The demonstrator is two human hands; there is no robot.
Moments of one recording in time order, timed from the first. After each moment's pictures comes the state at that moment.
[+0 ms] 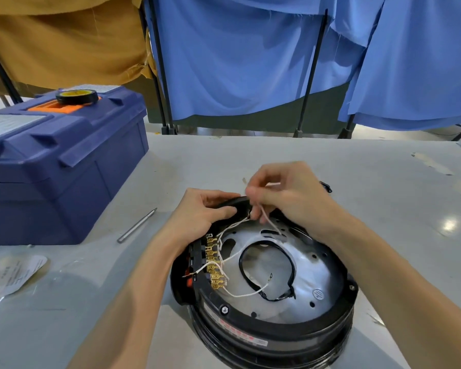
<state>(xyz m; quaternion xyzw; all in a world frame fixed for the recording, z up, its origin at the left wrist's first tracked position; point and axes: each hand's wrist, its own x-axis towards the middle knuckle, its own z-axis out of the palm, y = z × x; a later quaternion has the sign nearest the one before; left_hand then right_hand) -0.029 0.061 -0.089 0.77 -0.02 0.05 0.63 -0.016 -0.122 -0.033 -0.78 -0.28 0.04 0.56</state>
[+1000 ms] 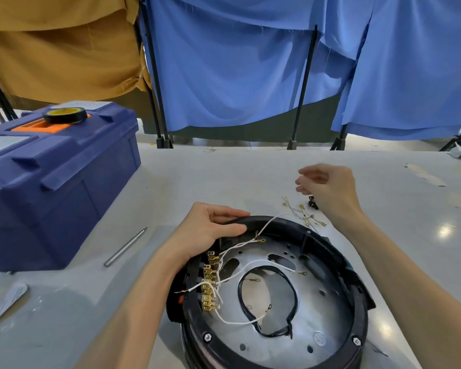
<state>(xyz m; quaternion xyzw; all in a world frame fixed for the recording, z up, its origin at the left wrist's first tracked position) -0.010 0.050 -0.083 0.77 -0.05 -0.04 0.64 0.074 -0.179 -0.059 -0.82 -0.09 -0.19 0.54</state>
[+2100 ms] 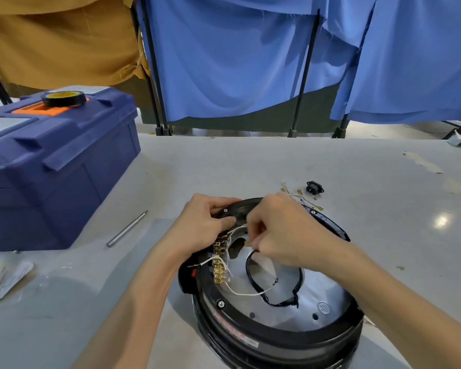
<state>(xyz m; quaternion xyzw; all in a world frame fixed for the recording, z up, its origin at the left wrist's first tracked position) -0.038 0.042 -0.085 0.84 -0.02 0.02 0.55 -0.041 -0.123 -0.038 -0.93 -0.33 0.01 0.19</state>
